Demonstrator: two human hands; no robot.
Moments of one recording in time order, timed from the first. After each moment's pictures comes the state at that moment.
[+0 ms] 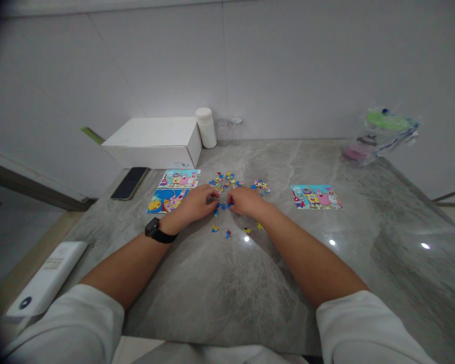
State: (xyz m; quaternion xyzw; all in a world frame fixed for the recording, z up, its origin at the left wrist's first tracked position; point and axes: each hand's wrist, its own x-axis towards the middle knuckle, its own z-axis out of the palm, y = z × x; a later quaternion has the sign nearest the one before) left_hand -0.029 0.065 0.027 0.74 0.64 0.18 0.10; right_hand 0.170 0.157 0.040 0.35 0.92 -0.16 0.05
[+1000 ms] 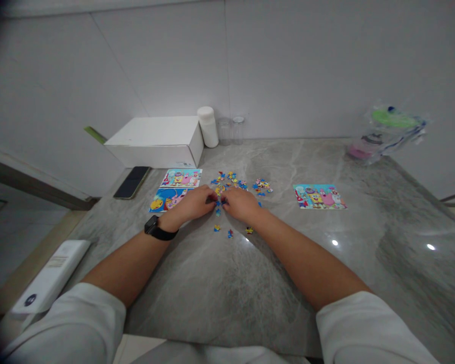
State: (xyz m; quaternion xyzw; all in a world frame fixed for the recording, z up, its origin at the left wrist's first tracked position) left_hand -0.039 0.066 0.026 0.74 0.65 0.12 0.11; right_hand 0.155 0.137 0.030 0.32 0.94 -0.15 -0.02
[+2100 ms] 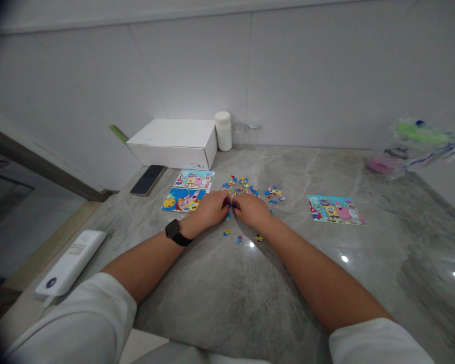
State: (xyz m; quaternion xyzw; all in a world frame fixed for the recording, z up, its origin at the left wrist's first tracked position) left_hand -0.016 0.059 0.021 0.70 0.70 0.12 0.06; right_hand 0.153 0.138 0.031 0.32 0.94 -0.14 -0.01
